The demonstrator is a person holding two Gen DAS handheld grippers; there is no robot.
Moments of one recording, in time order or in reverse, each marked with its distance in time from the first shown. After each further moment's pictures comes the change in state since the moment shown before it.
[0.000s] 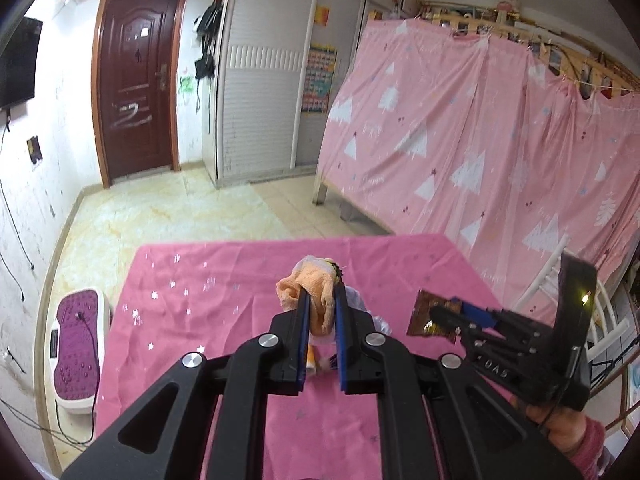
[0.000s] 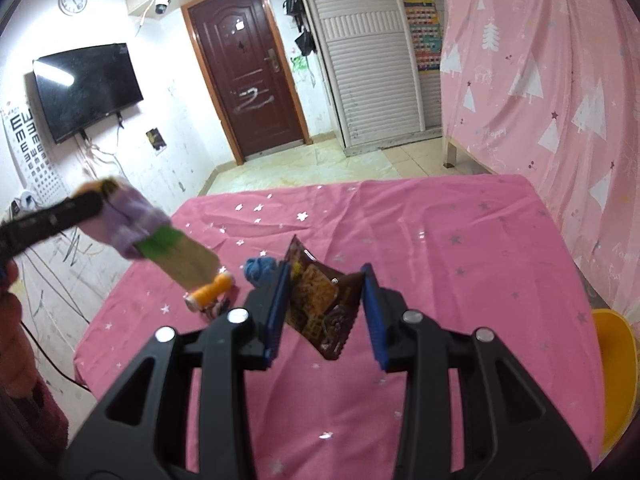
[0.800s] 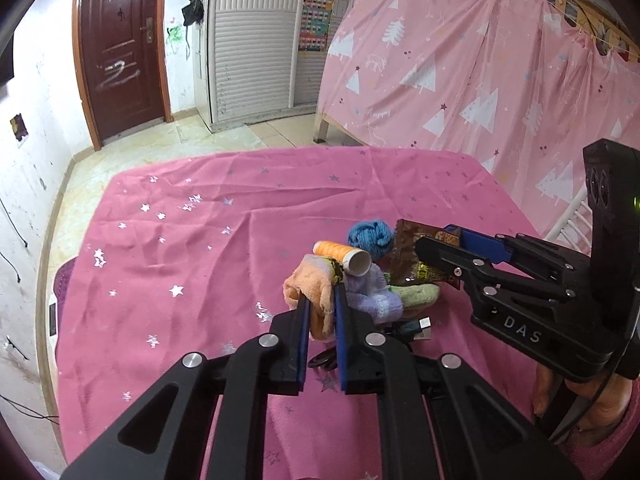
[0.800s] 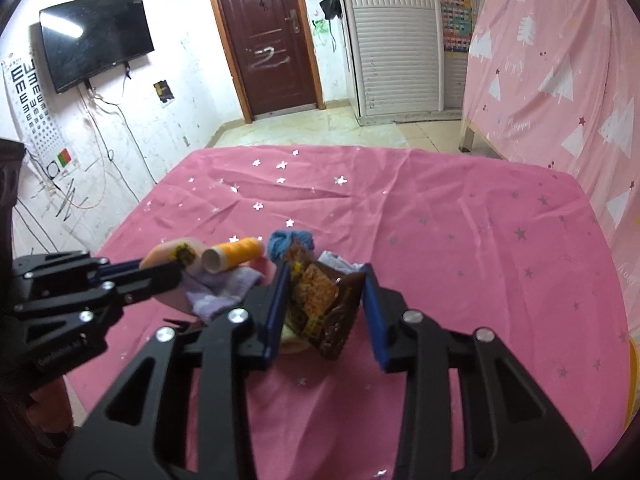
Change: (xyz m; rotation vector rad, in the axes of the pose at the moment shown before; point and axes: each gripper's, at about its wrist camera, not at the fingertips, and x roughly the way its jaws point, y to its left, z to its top) left arm 0.079 0.021 -0.061 0.022 0.227 0.010; right arm 0.054 0.049 -0.003 -0.116 0.132 -0.005
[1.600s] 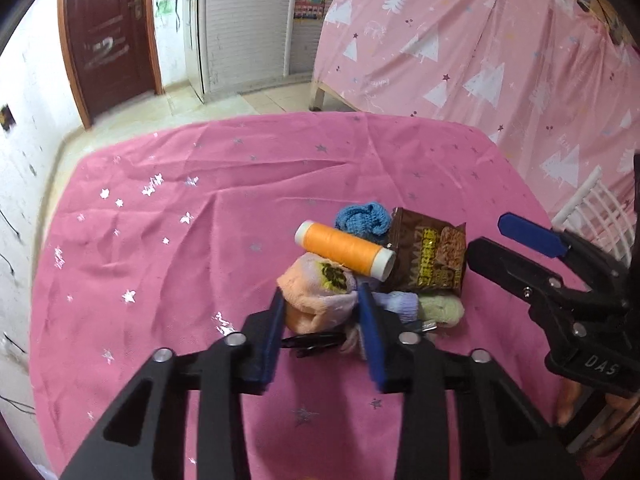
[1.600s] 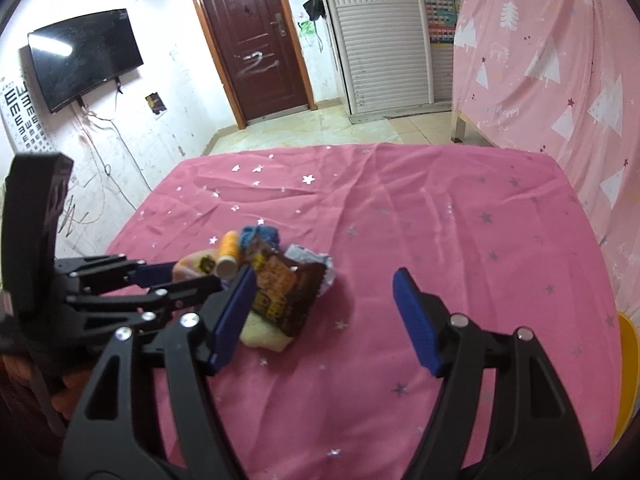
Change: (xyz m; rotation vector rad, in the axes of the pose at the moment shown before) left arm 0.050 -0.015 0.011 0.015 0.117 -0.009; right arm -0.011 -0.030 -0.005 0.061 0.010 0.013
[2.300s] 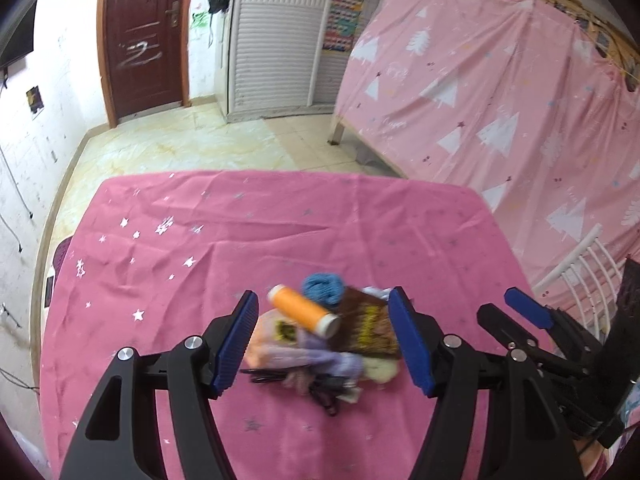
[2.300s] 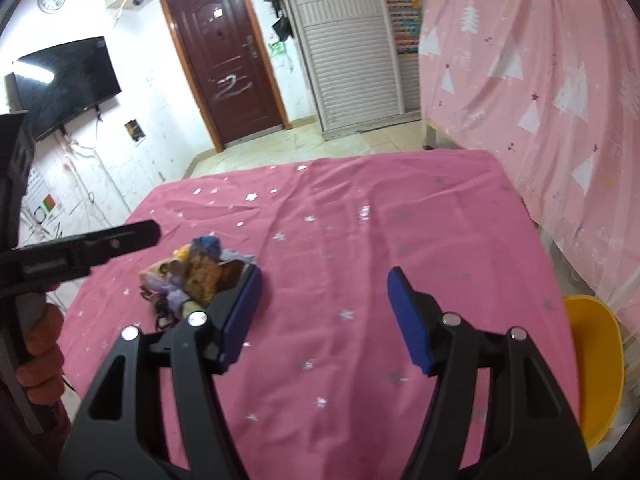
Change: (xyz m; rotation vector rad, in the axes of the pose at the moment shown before) left arm -0.035 -0.019 0.032 -0.141 -0.089 0.034; right arm -0.033 -0.050 -0.013 0.070 -0.069 -0.055
